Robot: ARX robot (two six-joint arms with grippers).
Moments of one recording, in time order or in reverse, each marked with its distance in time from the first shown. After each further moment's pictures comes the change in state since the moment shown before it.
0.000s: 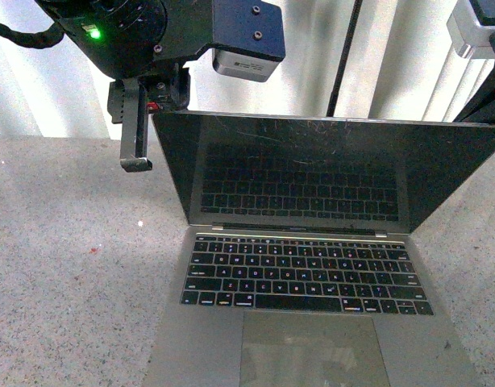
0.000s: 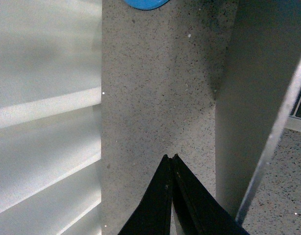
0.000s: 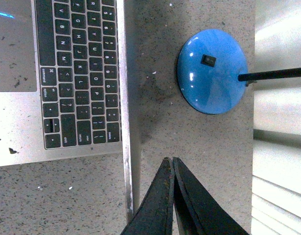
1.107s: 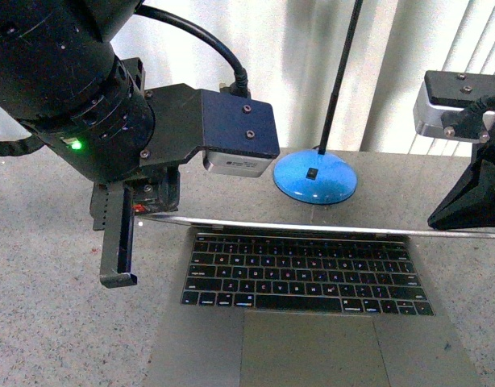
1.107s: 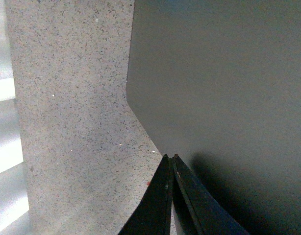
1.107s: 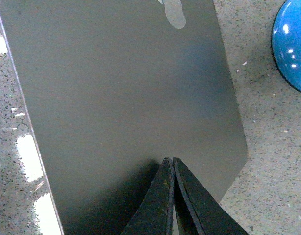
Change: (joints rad) left arm -0.033 -0.040 -0.193 -0.029 0.044 -0.117; right arm 0.059 -0.023 -0.214 0.025 0.006 0.312
